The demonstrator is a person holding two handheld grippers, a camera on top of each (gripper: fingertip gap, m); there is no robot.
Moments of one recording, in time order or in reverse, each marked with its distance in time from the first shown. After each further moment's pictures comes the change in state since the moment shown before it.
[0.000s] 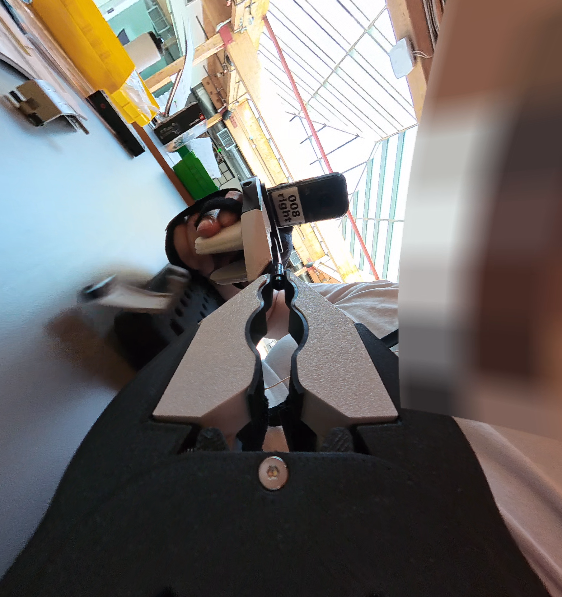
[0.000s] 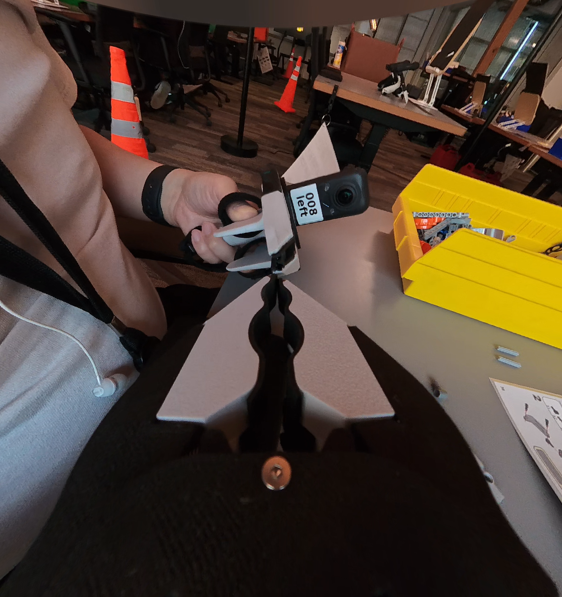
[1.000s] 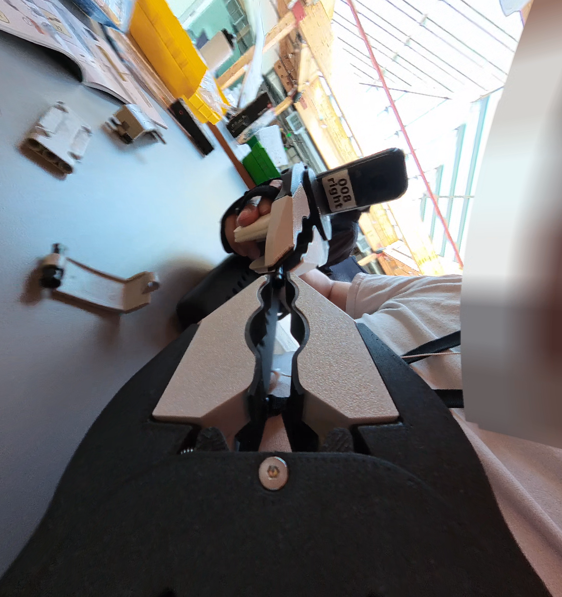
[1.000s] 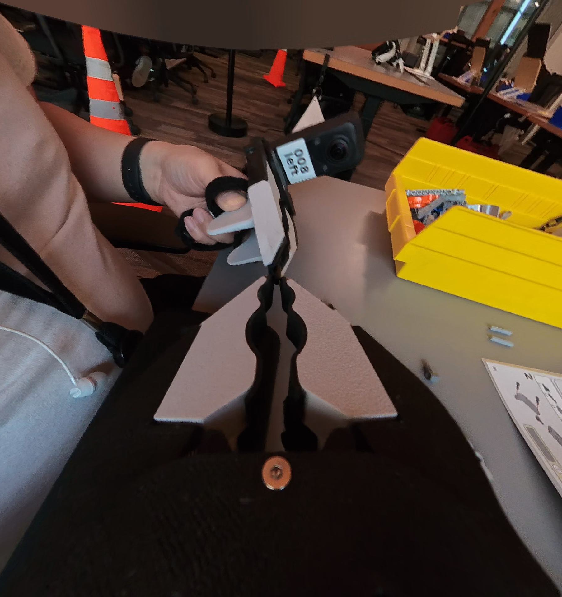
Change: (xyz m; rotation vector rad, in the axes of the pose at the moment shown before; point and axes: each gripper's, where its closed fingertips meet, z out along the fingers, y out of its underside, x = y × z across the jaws) left arm -0.022 -0.002 -0.010 -0.053 -0.228 0.110; right arm 0.012 0.011 0.003 -0.063 0.030 0.026
